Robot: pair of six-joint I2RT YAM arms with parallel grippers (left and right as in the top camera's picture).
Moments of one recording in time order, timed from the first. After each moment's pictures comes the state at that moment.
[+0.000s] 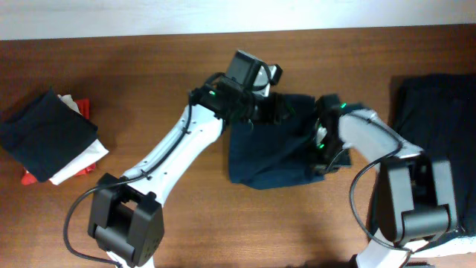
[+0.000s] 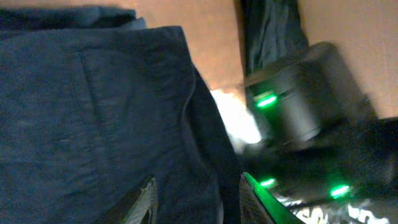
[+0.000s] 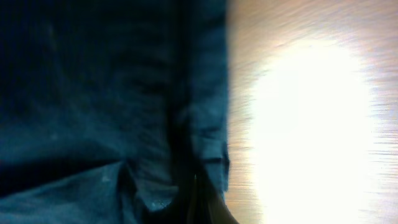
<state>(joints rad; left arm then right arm) -0.56 1.90 1.63 -0.61 0.53 -0.48 0.11 1.86 1.20 -1.08 -0.07 0.18</state>
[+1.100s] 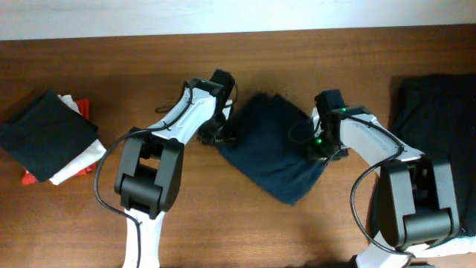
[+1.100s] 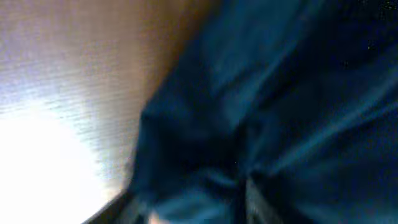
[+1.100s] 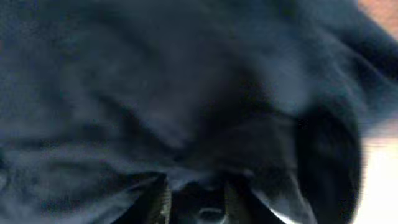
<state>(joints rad) -0.41 2.25 1.70 -1.09 0.19 -0.30 0.12 1.84 1.12 -0.76 -0.02 0.11</state>
